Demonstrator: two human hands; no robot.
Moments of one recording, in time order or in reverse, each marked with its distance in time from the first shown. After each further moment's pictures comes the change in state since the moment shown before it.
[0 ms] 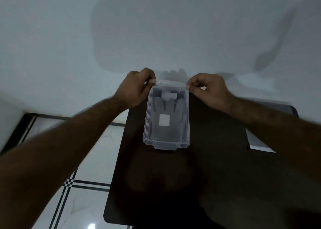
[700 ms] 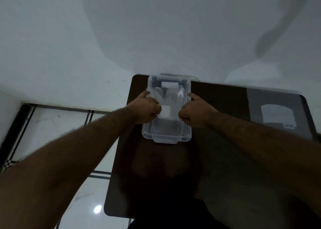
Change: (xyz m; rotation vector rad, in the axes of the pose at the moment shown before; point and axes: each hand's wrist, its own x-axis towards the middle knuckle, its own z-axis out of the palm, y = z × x) left_hand -0.055 -0.034 0.093 0.442 -0.794 0.050; right_hand -0.042 0.058 0.085 -0.887 -0.786 -0.208
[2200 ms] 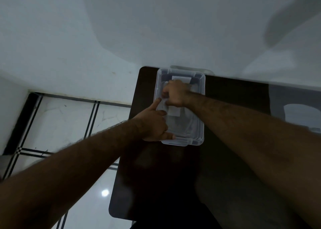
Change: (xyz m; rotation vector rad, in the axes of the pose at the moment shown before) left_hand -0.015 0.030 0.016 0.205 -0.353 0.152; right_hand 0.140 -0.024 -0.022 0.410 0.045 0.210
